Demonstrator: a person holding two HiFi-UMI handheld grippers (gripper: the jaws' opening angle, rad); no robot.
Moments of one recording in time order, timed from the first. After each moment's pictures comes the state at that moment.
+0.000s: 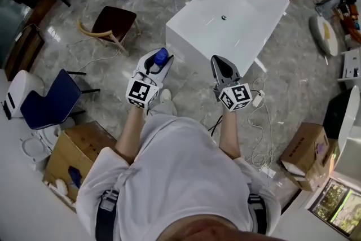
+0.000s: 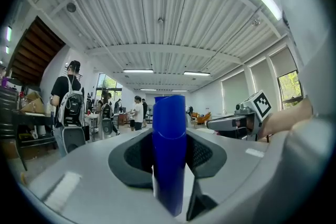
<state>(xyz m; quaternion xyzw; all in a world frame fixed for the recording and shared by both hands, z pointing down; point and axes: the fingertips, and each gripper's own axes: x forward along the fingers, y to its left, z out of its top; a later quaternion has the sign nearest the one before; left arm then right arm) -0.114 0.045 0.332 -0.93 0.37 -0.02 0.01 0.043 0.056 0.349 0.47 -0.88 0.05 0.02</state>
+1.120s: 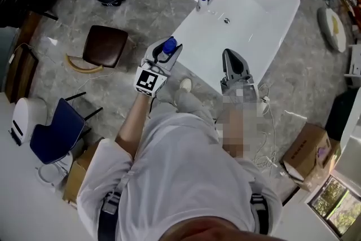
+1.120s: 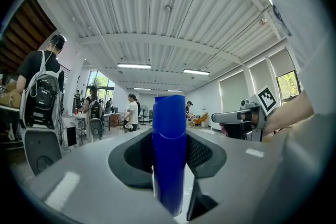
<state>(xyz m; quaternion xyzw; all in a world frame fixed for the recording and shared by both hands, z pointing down) -0.034 -0.277 0.387 -0.94 0.33 -0.01 0.01 0.128 -0.235 0.379 0.54 -0.84 0.04 -0.03</state>
